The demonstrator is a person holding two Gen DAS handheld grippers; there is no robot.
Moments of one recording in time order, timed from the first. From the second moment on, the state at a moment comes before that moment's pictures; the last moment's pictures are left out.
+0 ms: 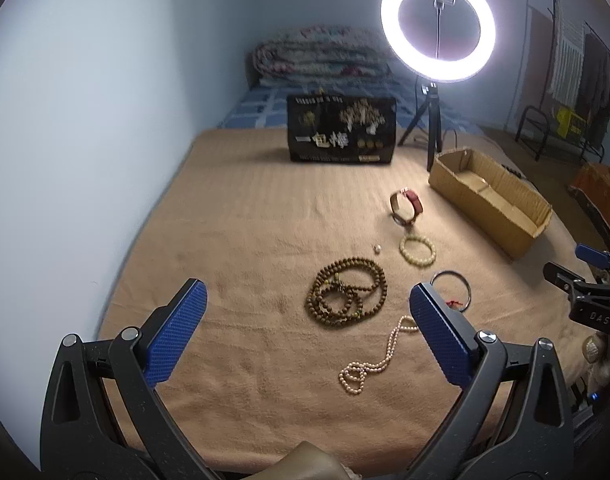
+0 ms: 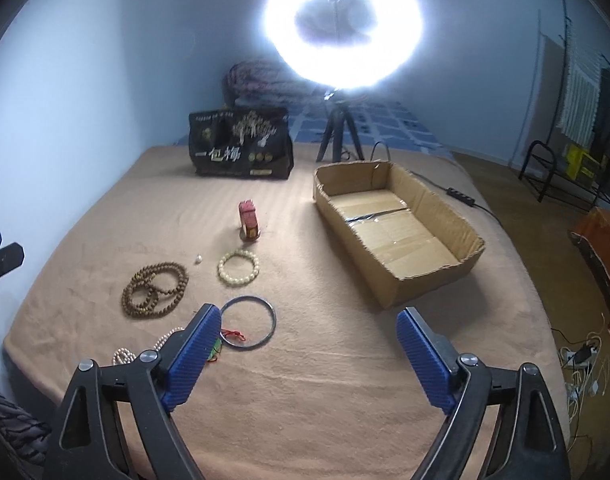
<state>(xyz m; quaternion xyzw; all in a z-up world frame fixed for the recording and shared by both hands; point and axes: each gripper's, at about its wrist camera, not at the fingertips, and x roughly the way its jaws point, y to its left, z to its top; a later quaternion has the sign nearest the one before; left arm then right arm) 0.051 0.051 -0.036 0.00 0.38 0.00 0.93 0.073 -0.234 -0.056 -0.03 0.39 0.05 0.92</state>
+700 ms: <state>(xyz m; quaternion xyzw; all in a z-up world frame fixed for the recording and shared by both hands) 0.139 0.041 -0.119 0.00 0.50 -0.08 0.86 0.136 -0.214 -0.126 -0.07 0.47 0.10 0.88</state>
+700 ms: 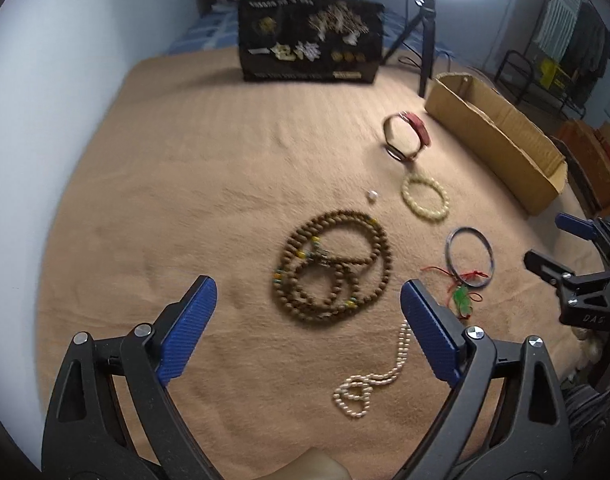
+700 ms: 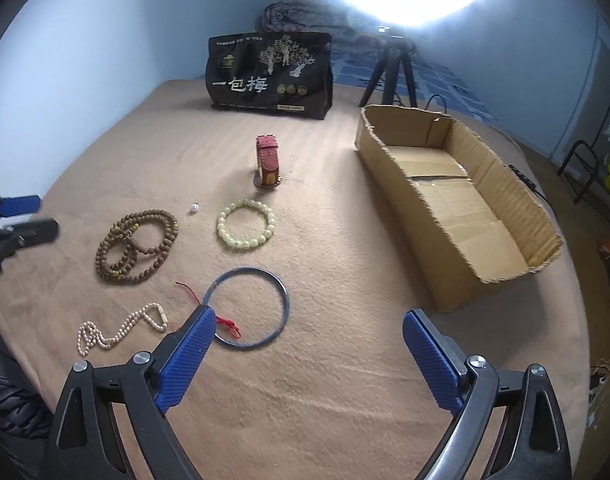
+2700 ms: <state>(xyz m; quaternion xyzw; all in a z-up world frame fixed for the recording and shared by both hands) 0.262 0.029 -0.218 0.05 0.56 -0.07 0.82 0.190 -0.162 -0.200 -0.09 0.55 0.16 0.82</state>
